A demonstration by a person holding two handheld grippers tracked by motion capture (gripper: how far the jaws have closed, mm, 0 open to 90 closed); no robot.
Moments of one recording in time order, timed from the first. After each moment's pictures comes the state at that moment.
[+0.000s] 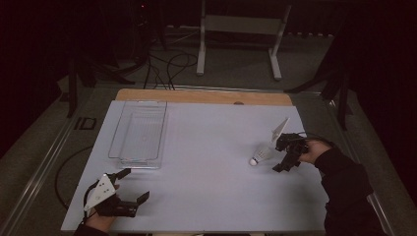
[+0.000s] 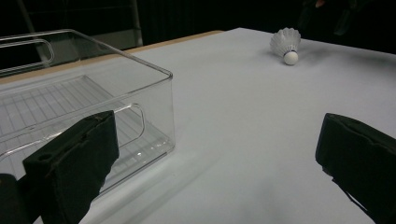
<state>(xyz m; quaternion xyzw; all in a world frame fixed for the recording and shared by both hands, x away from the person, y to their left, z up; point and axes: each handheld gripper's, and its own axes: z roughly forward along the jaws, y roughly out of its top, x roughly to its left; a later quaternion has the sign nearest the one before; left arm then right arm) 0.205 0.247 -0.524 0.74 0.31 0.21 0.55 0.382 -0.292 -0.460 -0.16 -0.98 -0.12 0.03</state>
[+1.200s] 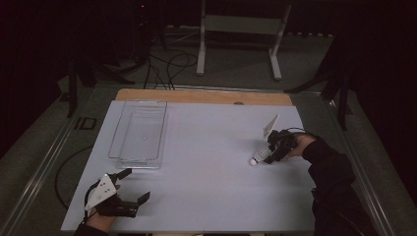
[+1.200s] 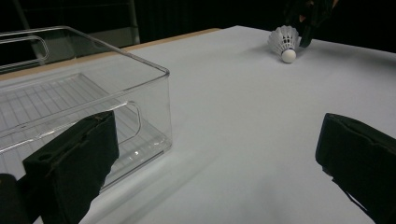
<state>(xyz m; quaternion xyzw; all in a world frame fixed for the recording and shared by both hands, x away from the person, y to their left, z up) 0.206 0.245 -0.525 0.74 0.31 0.20 0.55 0.414 -0.279 -0.490 -0.13 -0.98 -0.14 0.06</state>
